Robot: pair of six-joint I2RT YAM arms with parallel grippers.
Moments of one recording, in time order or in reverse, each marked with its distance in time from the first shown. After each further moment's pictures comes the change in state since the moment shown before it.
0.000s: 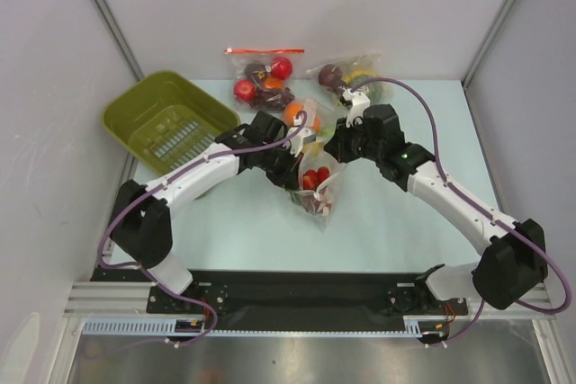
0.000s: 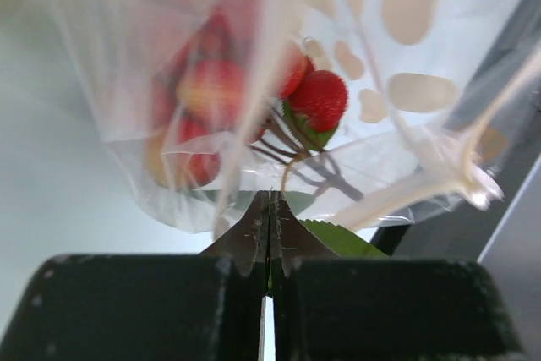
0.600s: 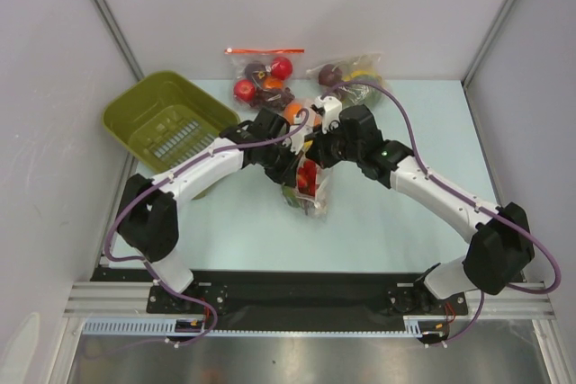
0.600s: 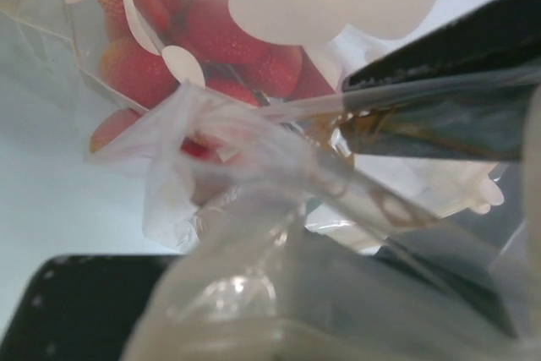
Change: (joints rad) left arm 0.008 0.051 0.062 -0.060 -0.032 -0.006; right arm 0.104 0.105 0.077 -0.015 -0.012 -0.097
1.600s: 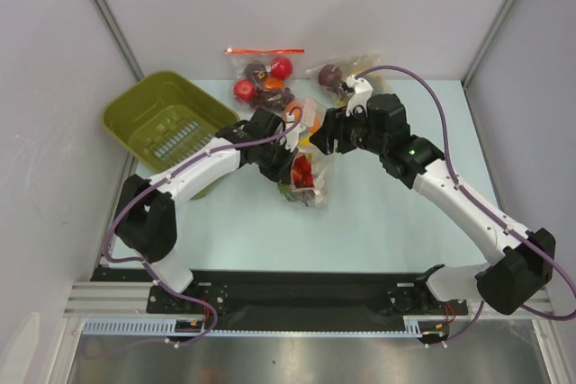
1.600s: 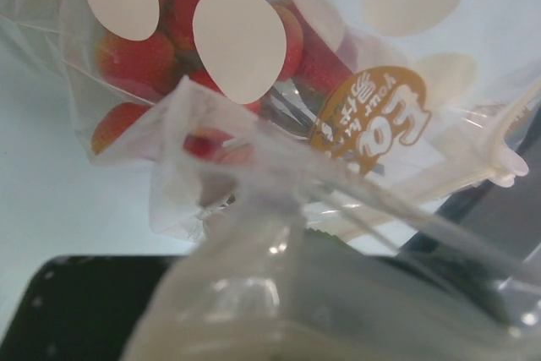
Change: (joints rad) left arm 0.027 -0.011 -0.024 0.013 -0.080 -0.039; right arm -0.071 -0.134 0.048 -0.034 0.011 0.159
